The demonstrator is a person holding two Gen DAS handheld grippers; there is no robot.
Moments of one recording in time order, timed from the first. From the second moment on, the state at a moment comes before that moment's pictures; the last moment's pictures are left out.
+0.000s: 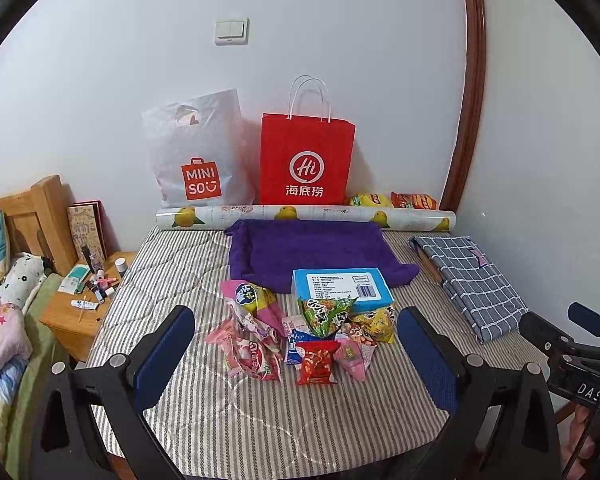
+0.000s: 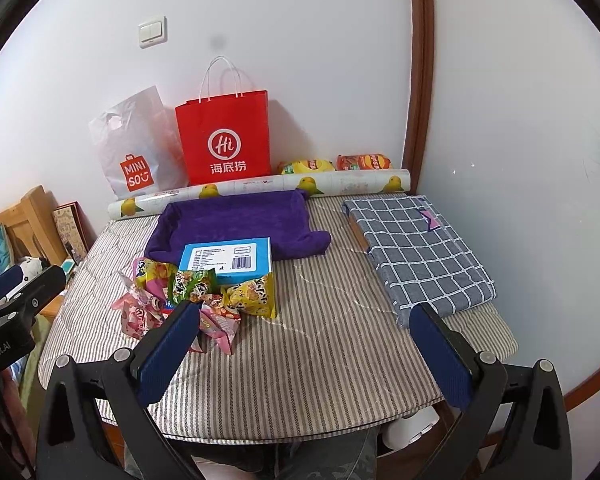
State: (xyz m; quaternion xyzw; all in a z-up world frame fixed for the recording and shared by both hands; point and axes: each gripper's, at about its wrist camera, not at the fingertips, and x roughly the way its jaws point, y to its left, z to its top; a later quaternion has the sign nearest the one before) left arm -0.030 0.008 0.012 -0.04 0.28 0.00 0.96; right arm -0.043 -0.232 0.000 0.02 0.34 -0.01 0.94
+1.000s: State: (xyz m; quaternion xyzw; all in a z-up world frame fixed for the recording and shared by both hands) left arm -0.034 0.010 0.001 -0.04 0.28 0.00 0.96; right arm -0.046 -0.229 0.001 0.02 0.33 0.00 0.94
